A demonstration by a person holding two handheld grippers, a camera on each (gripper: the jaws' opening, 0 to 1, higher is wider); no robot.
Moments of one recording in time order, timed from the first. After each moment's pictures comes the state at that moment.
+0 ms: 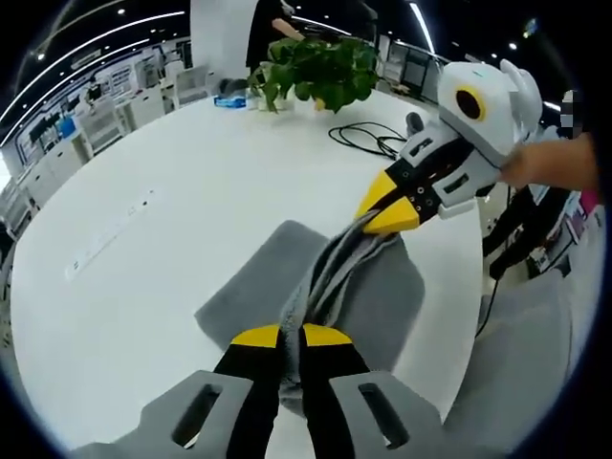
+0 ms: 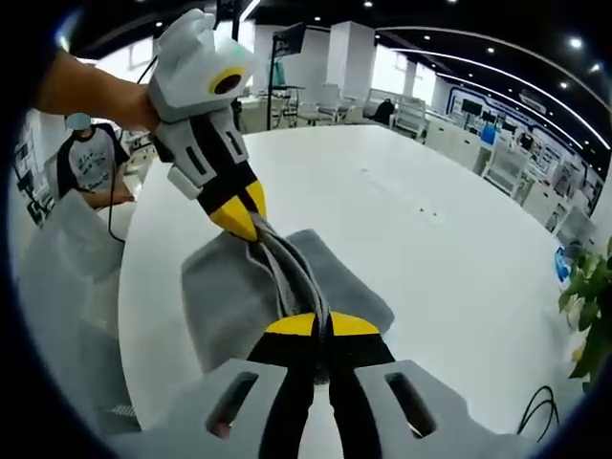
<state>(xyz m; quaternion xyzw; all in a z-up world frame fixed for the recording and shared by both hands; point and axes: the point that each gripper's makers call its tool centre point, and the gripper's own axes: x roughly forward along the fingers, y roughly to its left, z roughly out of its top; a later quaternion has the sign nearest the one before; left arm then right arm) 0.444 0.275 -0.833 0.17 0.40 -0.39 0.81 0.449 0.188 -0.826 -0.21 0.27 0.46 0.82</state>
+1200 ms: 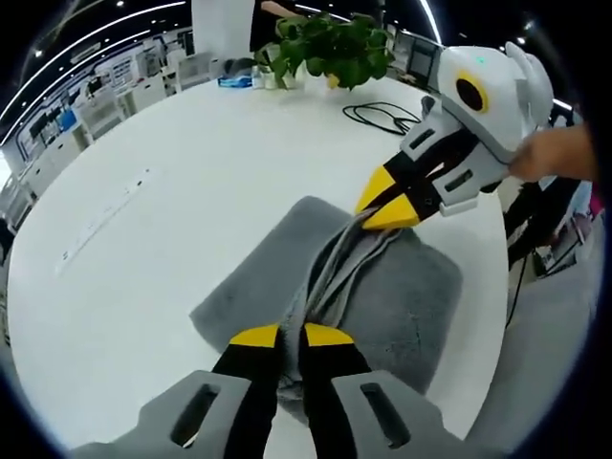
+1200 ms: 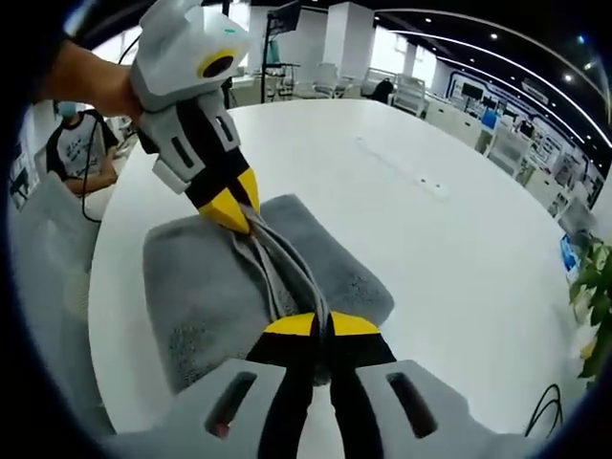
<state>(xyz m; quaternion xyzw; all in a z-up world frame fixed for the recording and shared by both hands) 0.468 0.277 -0.879 0.18 0.42 -0.37 0.81 0.477 0.186 -0.877 -0.23 0.31 0.45 0.81</state>
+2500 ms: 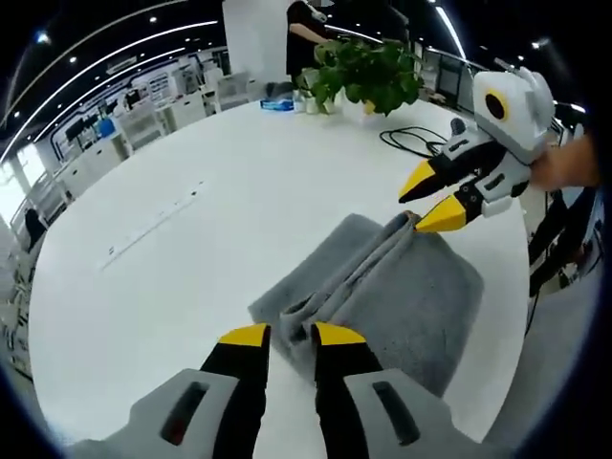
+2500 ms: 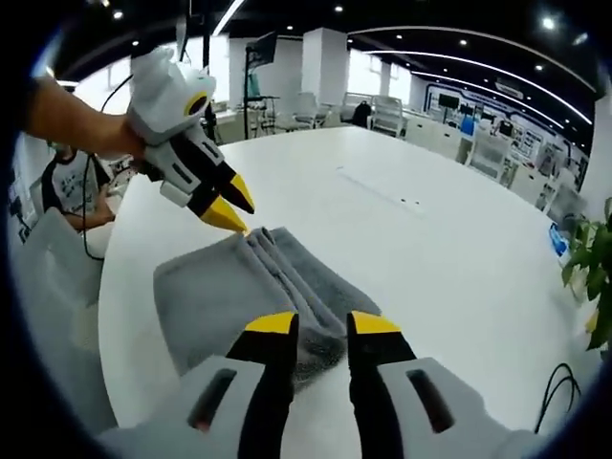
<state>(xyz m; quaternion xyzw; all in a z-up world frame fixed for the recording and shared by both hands) 0.477 0.314 -0.850 0.17 0.37 -0.31 0.86 0.468 0.177 -0.846 -0.17 0.27 0.43 0.85</state>
